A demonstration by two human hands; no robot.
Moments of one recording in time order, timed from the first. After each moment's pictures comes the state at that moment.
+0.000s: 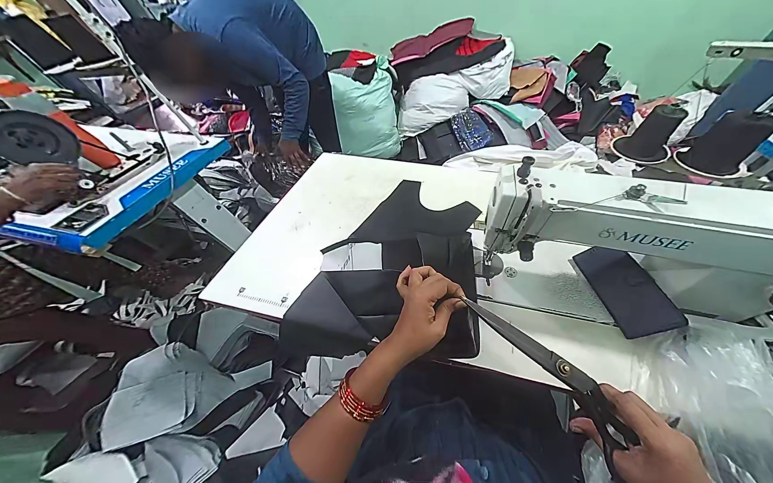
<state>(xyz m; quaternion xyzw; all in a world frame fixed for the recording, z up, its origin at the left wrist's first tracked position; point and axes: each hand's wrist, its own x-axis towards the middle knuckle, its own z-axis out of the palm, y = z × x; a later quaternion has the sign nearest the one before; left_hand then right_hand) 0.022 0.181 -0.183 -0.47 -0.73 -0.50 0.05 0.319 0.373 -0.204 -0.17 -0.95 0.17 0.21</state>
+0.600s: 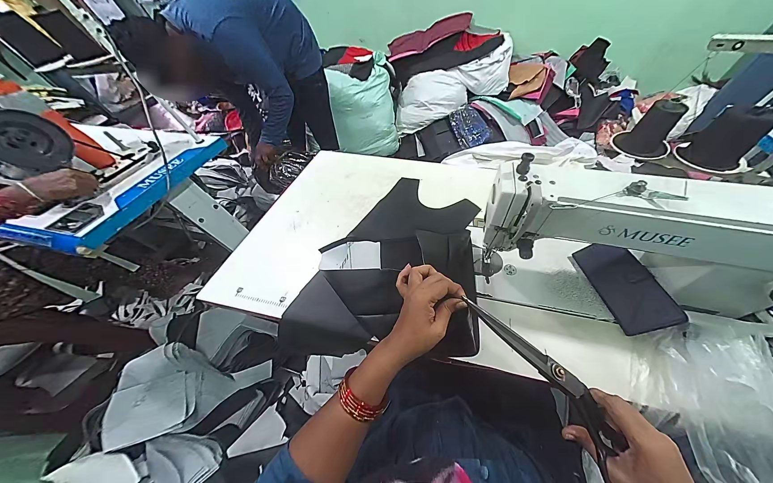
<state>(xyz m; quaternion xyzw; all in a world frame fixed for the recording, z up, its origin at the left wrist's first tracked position) 0.023 0.181 -0.185 -0.48 -0.72 -0.49 0.06 0.322 0.361 -0.210 -0.19 -0.94 0.22 0.17</state>
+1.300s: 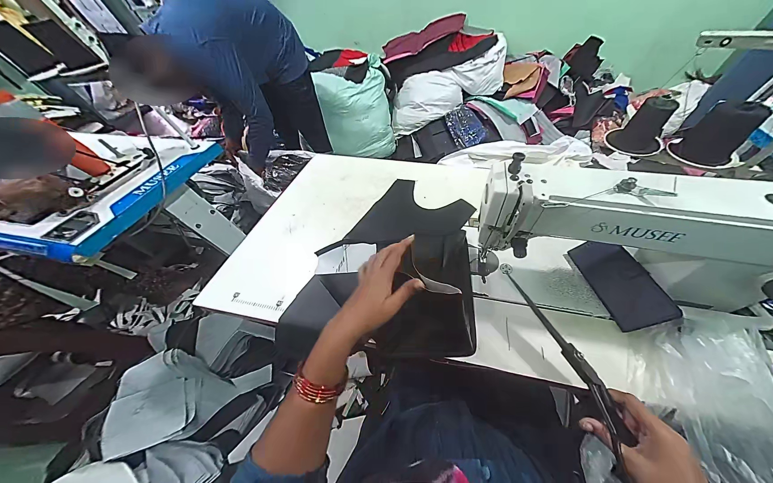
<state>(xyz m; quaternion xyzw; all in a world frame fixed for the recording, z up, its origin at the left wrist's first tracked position) -0.038 0.141 -0.164 -0.45 -0.82 -0.33 -0.05 0.335 0.375 -0.206 -0.34 -0.87 0.35 0.06</state>
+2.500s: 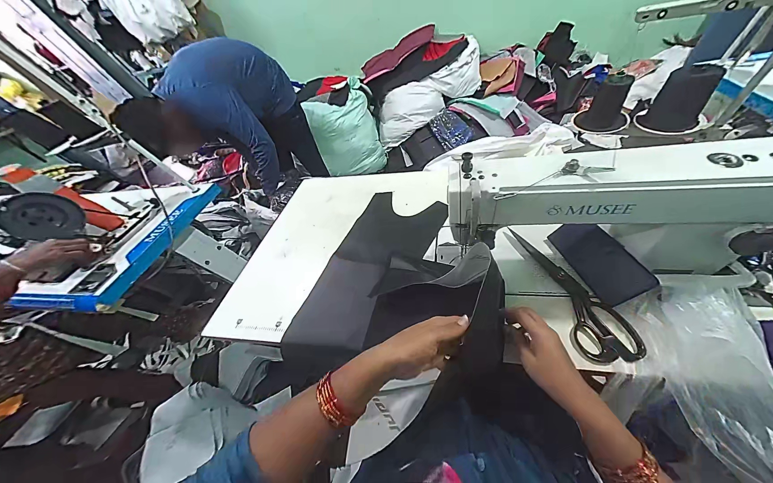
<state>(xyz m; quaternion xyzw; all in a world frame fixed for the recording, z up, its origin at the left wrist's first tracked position) 0.058 0.191 -0.136 -0.31 -0.58 -0.47 -0.59 0.215 0.367 -0.238 -0.16 -0.86 0.42 0.25</state>
